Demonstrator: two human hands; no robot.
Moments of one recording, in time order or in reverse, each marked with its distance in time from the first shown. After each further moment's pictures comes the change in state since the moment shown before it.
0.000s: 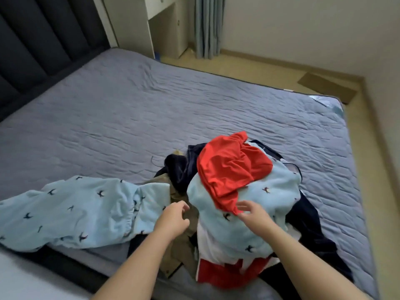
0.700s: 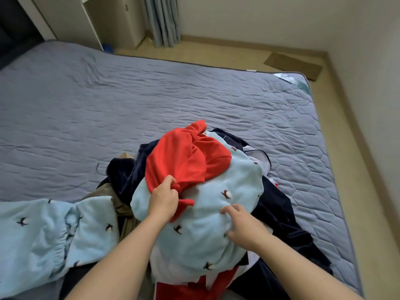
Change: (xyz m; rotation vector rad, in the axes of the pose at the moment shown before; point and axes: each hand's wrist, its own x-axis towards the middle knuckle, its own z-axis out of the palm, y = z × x) left_hand 0.116 0.127 0.095 -0.185 0.304 0.064; right_hand 0.055 0.121 -0.069 -0.518 -0.047 -0.075
